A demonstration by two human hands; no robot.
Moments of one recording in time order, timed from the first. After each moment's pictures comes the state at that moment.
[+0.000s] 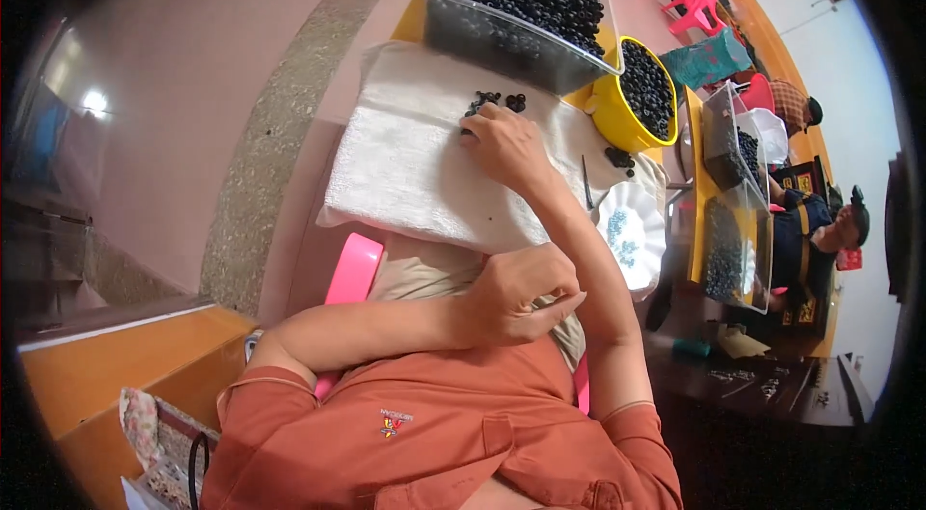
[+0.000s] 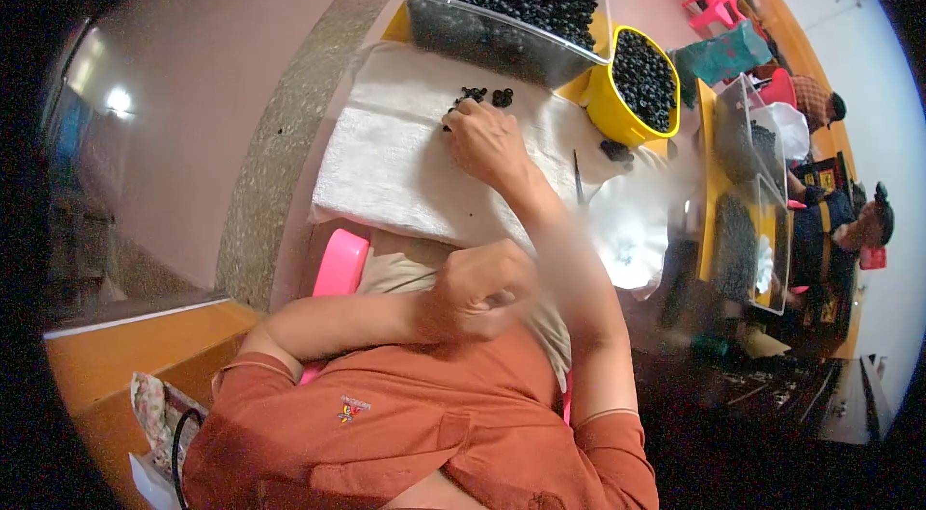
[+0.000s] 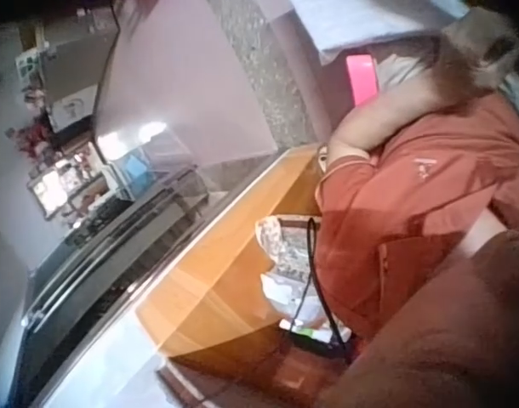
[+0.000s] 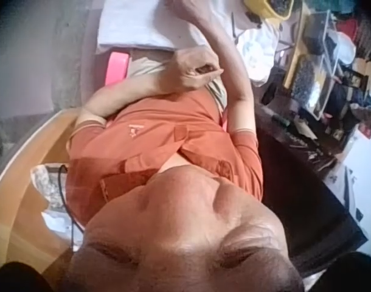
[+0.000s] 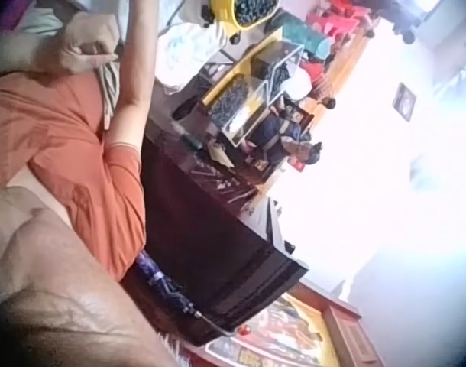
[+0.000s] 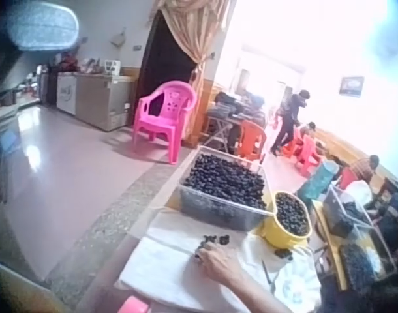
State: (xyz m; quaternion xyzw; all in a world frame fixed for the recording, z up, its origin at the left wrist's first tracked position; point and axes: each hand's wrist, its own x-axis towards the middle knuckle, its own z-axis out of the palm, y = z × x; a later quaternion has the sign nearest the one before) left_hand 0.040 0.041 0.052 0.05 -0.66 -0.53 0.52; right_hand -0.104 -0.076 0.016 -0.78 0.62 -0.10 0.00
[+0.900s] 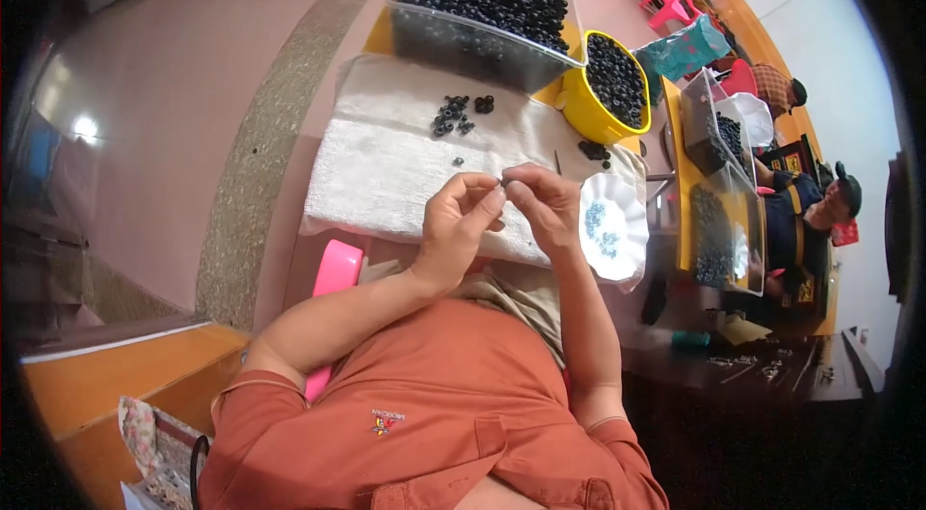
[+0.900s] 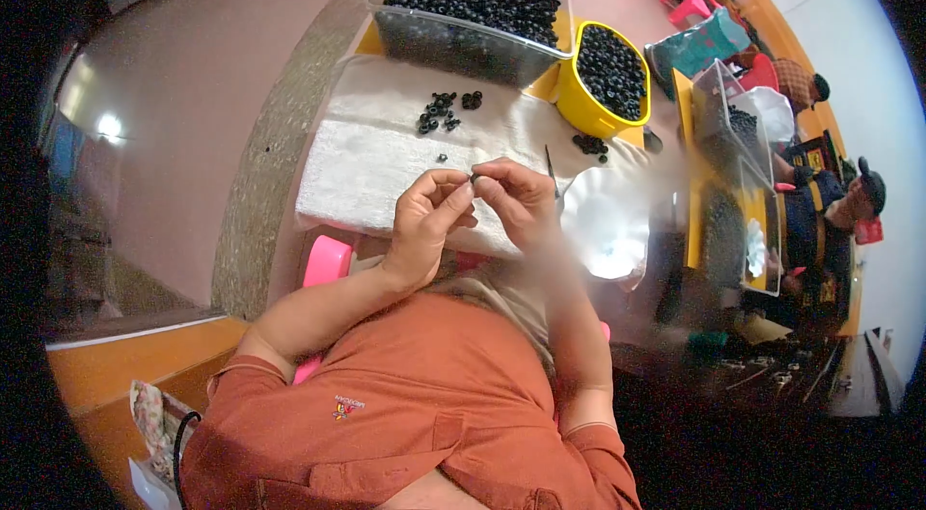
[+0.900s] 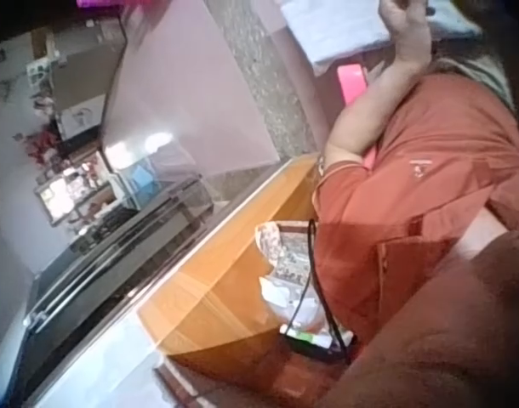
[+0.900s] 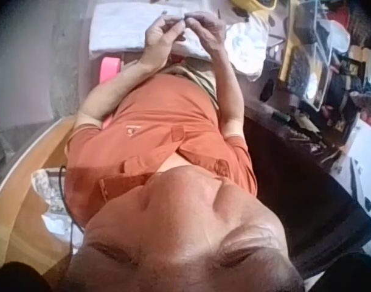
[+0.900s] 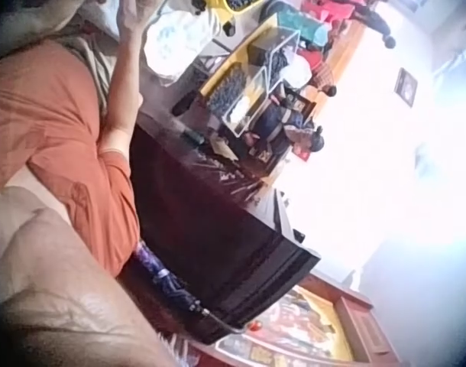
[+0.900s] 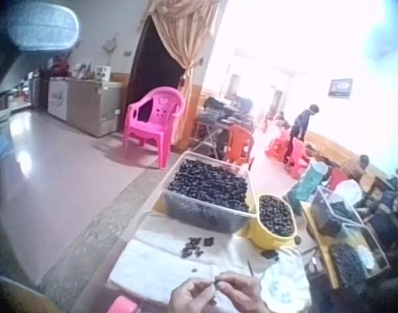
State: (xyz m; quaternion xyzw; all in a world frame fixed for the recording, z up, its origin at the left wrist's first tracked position) left_hand 0.023 0.007 0.015 0.24 -0.38 -0.77 0.45; right_hand -0.129 0.041 0.034 -0.49 0.49 -0.59 0.42
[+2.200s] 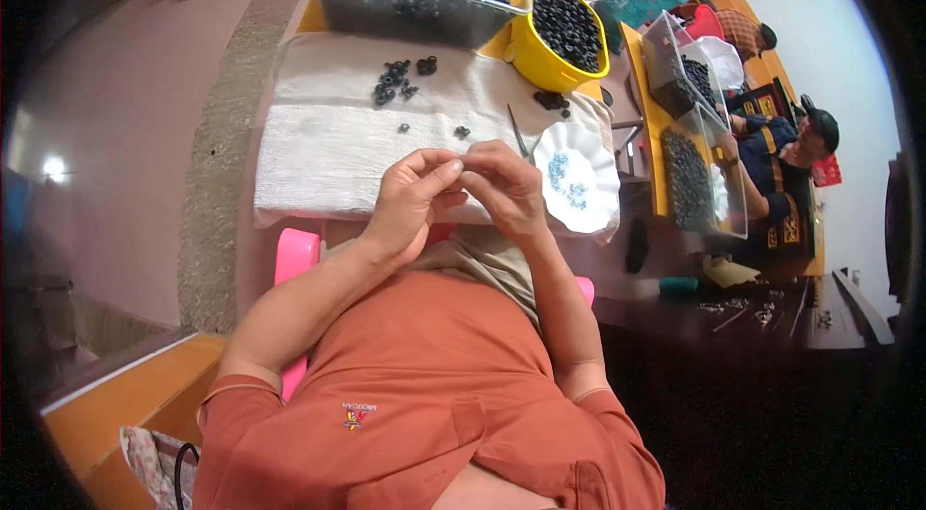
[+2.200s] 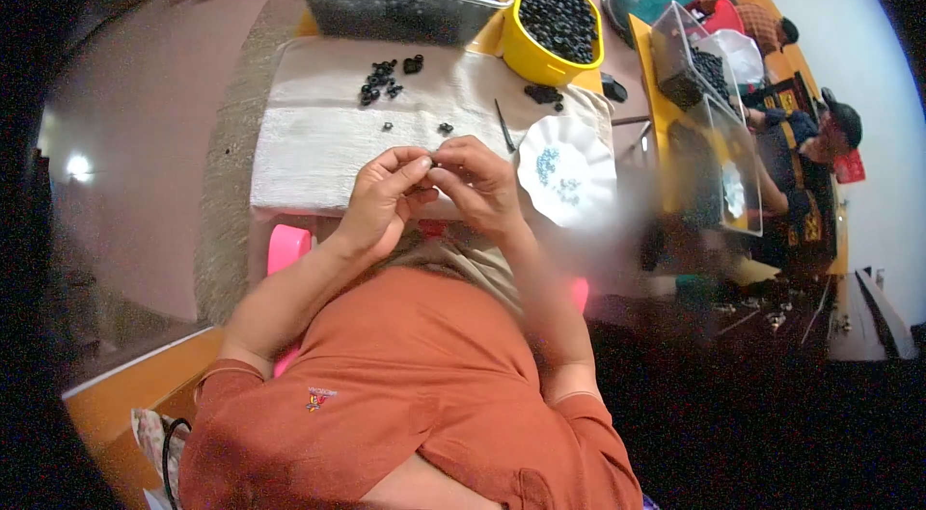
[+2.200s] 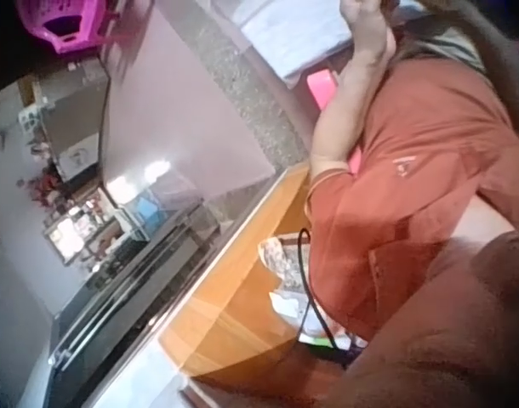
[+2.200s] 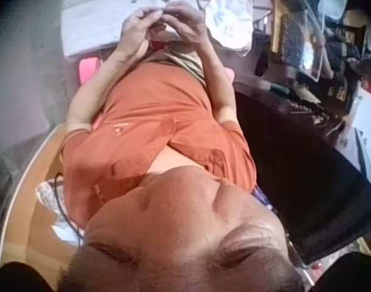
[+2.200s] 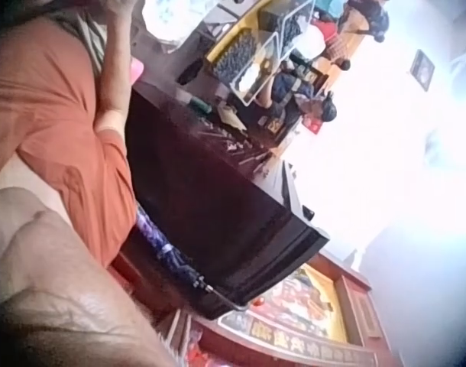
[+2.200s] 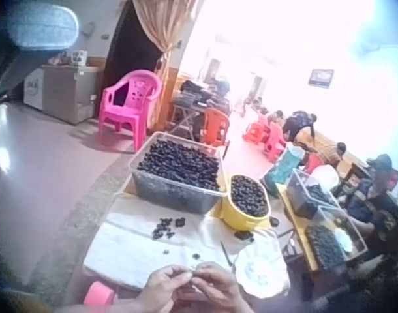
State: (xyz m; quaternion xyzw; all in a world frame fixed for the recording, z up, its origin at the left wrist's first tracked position) left_hand 0.020 0.002 0.000 0.19 -0.26 -0.89 0.31; right_hand -0.134 0.069 0.017 -0.59 0.51 -0.56 0.29
